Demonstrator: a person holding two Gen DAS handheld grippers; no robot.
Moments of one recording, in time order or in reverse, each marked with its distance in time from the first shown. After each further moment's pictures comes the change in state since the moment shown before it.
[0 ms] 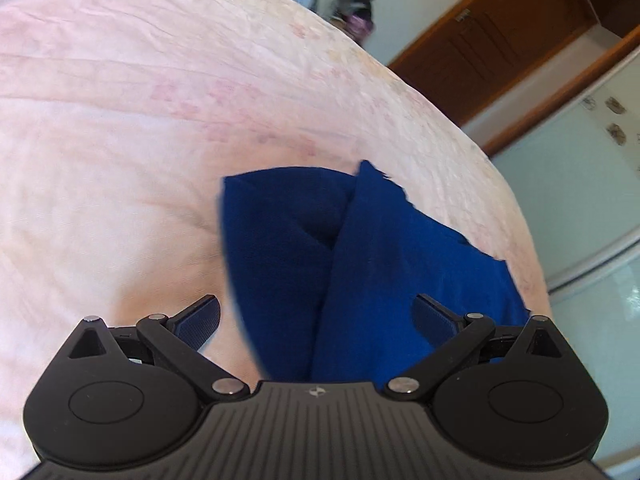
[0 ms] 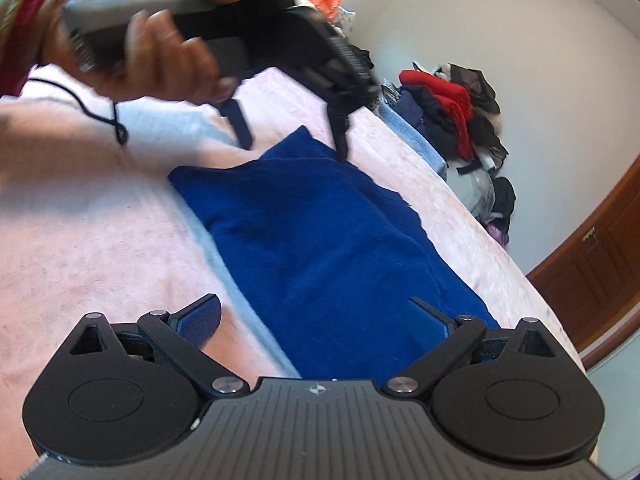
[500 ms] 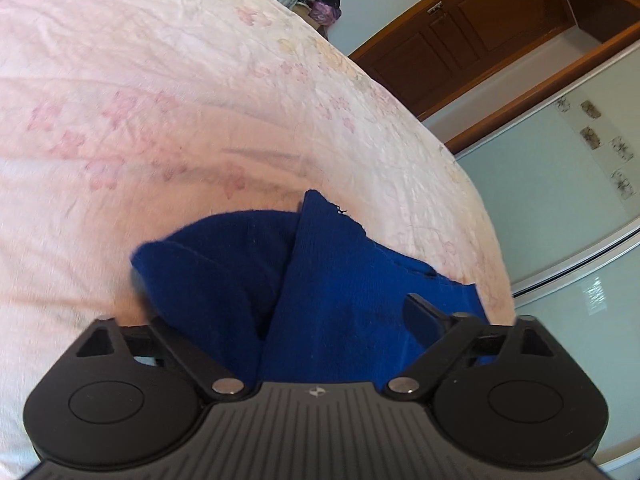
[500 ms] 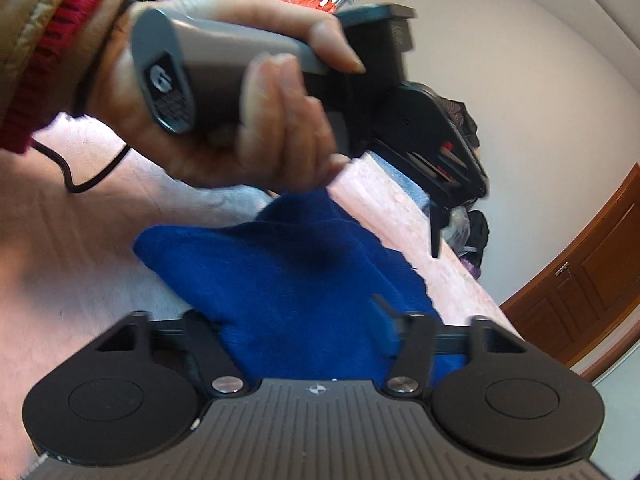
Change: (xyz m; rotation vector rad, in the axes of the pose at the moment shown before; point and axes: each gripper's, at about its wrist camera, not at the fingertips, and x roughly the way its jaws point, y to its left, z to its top) left arm 0.056 -0.020 0.043 0.020 0.029 -0.090; right arm 0.048 0.024 0.036 -0.030 -0.077 -0.064
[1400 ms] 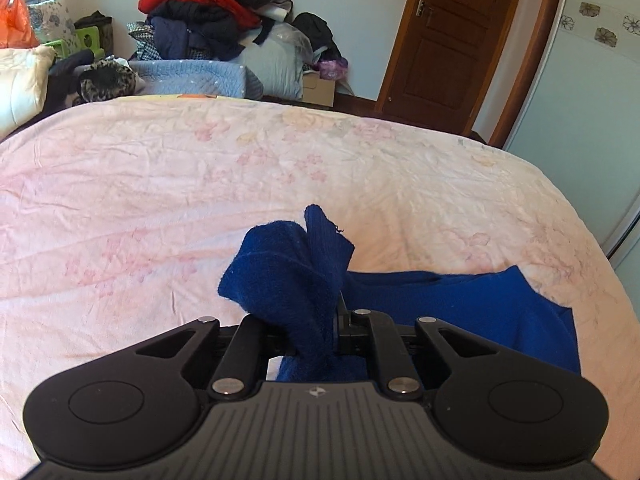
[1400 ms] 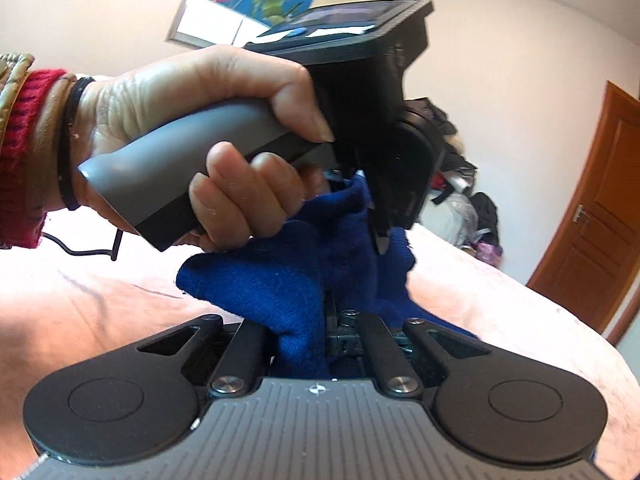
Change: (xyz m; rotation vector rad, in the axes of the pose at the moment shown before) left arm -0.005 -0.151 -0.037 0.355 -0.201 0.395; right arm -0.077 -0.080 -0.046 0.322 -0.166 0.070
